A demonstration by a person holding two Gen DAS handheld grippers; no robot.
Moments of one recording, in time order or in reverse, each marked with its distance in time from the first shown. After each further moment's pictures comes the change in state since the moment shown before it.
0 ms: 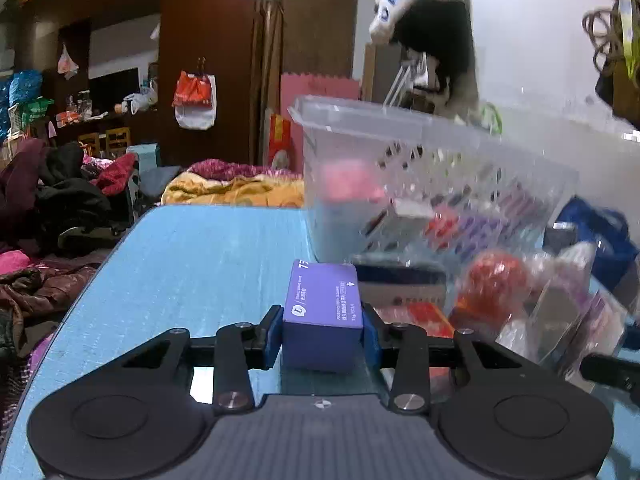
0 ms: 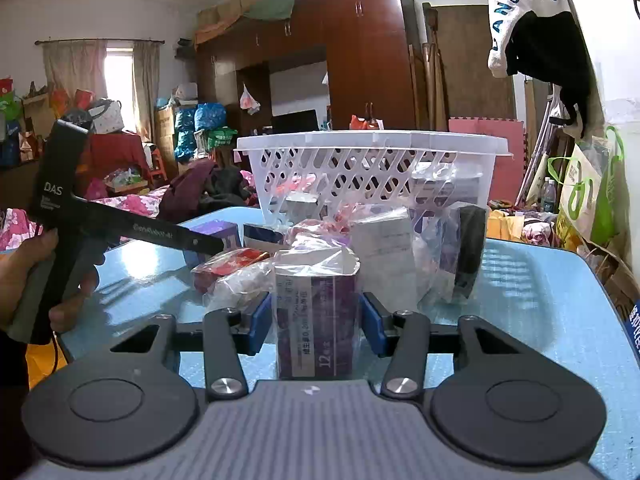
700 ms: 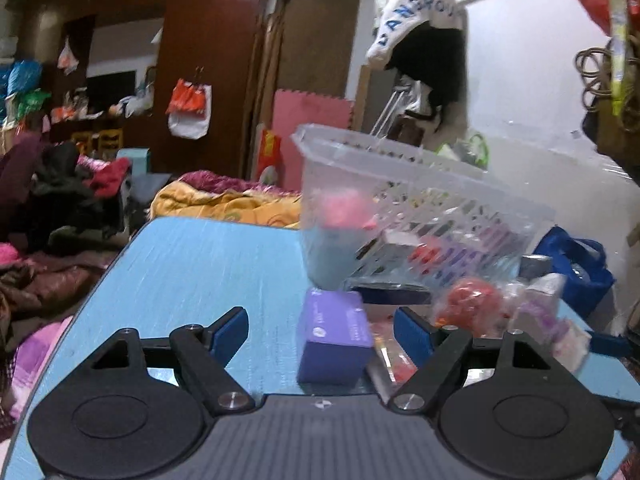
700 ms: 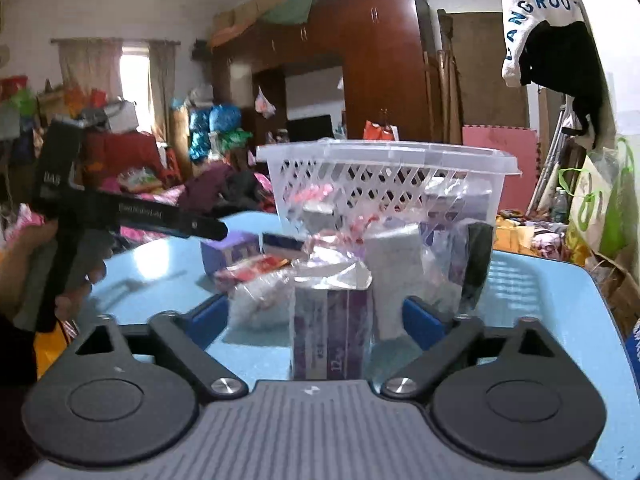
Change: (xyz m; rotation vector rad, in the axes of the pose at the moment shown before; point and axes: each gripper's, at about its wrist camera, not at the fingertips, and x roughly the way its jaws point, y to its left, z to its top) left arm -0.011 0.012 0.006 -0.053 -0.026 -0.055; right arm 0.003 -0.003 0.017 -0.034 0.007 0.037
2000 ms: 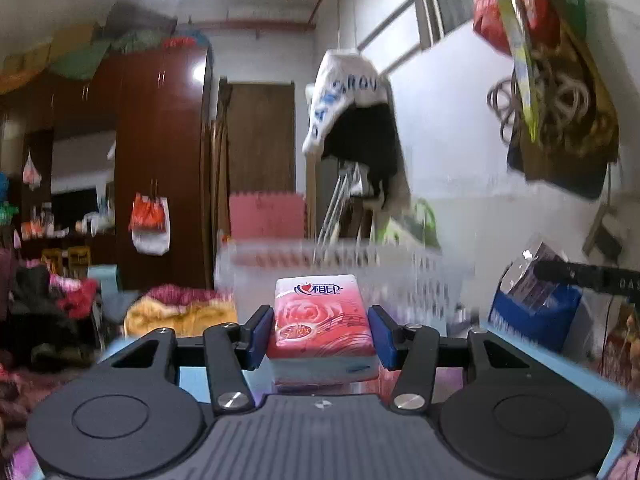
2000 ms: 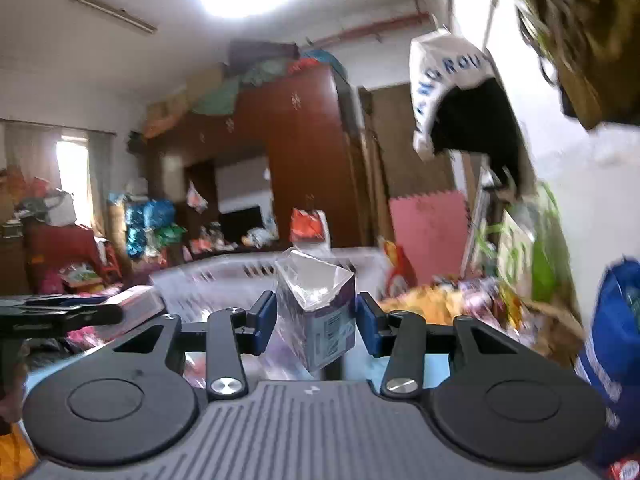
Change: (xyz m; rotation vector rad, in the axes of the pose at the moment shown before) left arm -0.048 -0.061 0.023 0.202 -0.333 -0.085; right arm -0.054 -0.062 0.039 0.103 -0.301 -0.178
